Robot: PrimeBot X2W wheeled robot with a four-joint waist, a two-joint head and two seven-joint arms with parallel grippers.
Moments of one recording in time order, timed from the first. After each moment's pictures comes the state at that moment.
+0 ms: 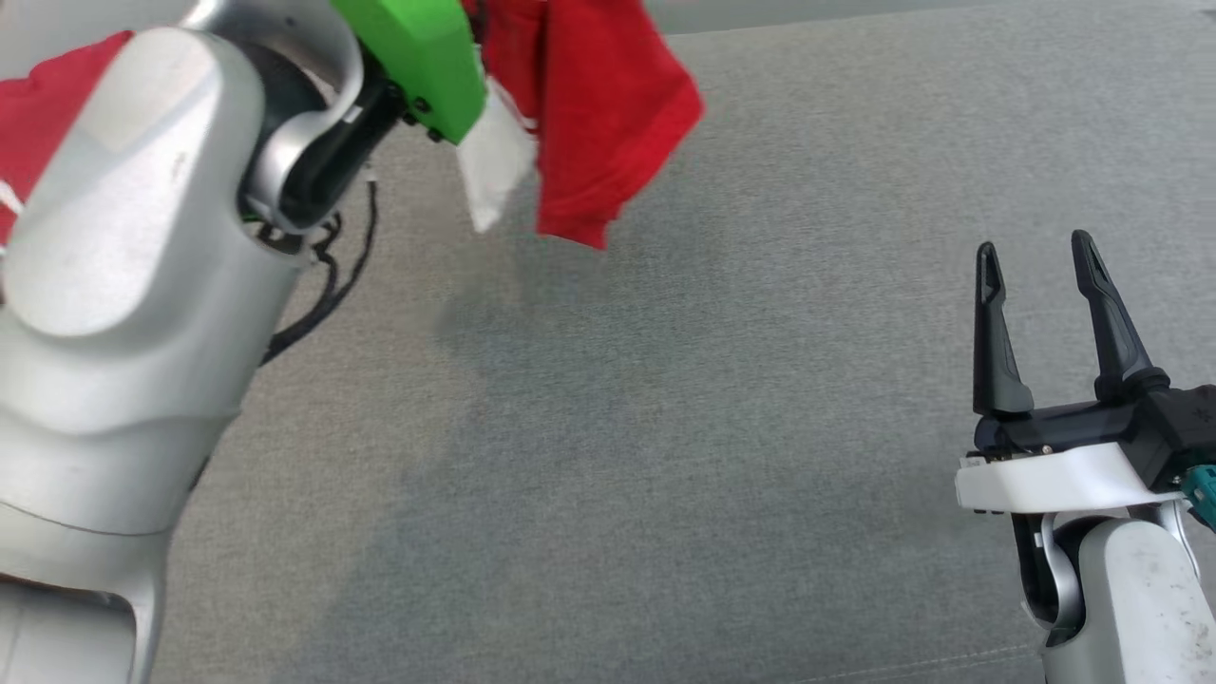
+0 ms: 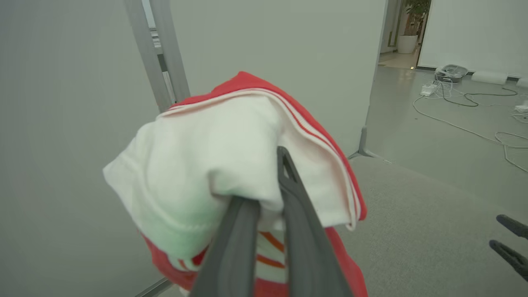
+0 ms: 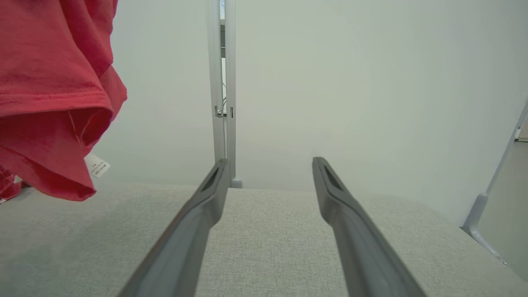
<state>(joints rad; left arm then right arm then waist) -1.16 0.30 -0.63 0.27 -0.77 -0.13 0.26 -0.16 -0.05 -0.06 -0.06 0.02 0.13 -0.26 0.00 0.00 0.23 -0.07</state>
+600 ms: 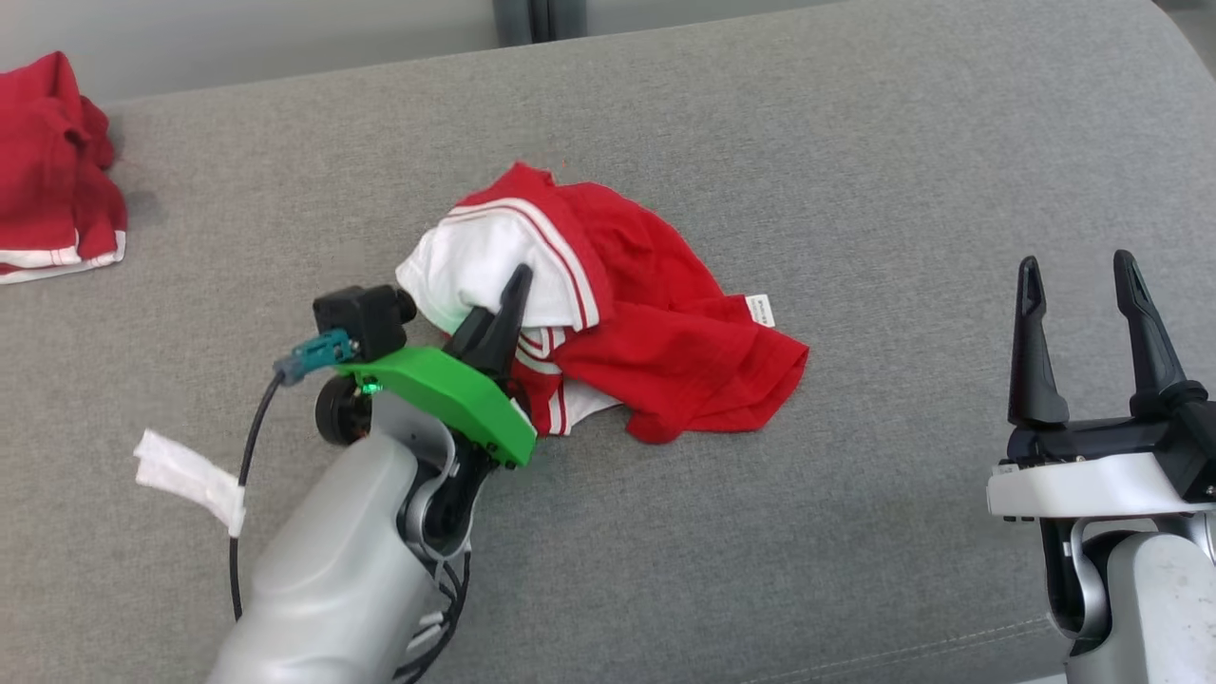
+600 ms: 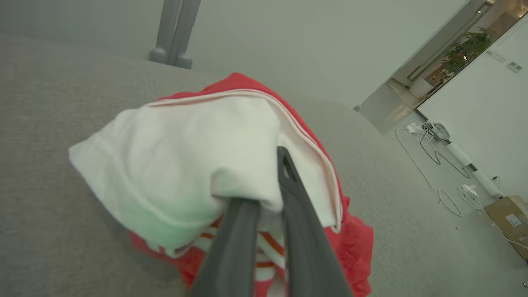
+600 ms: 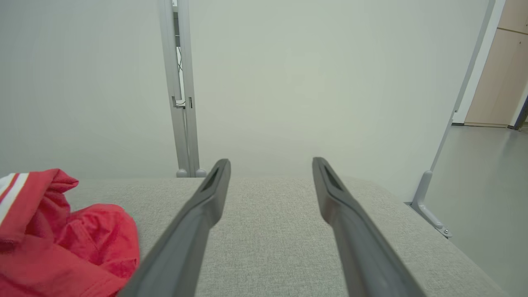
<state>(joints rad) -0.64 0.12 -0.64 0.60 -0.94 -0.11 -0.16 -0.13 -0.05 -0.12 -0.05 0.03 0.13 -0.26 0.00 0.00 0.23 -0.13</state>
